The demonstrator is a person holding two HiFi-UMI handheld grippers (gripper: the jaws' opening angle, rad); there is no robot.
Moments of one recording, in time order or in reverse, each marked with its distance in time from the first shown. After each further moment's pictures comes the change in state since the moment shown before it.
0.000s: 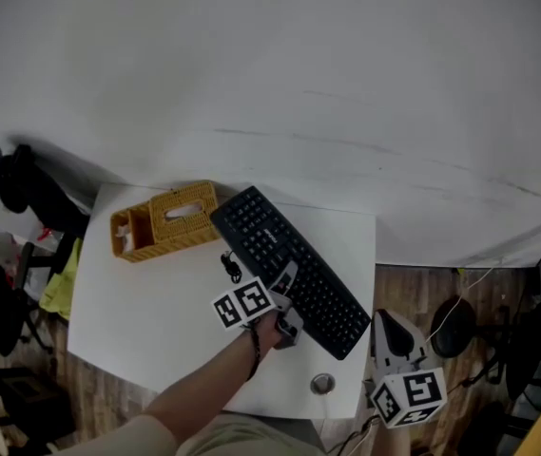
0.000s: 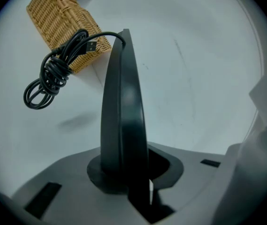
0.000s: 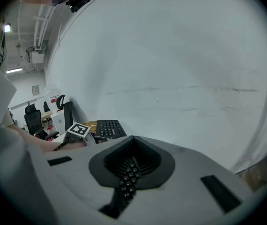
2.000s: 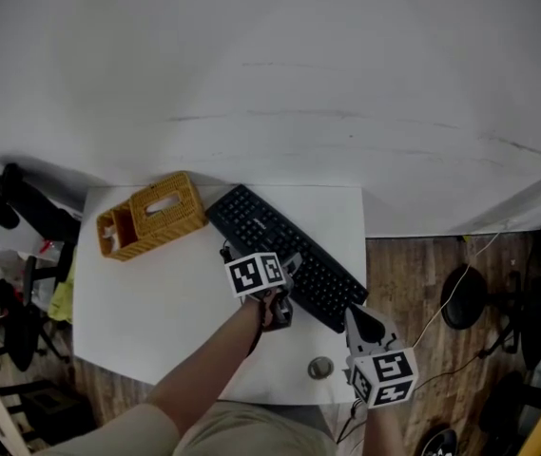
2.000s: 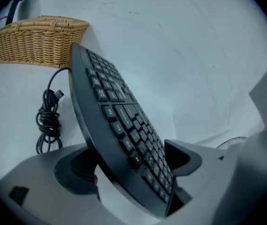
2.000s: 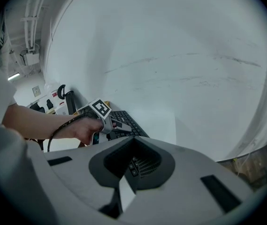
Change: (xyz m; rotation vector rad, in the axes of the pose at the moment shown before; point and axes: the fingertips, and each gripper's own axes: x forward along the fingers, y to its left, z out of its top) left arm 0.025 0.070 -0.049 0.332 0.324 0.466; right arm 0.015 -0.003 -0.095 0.067 0.174 0.046
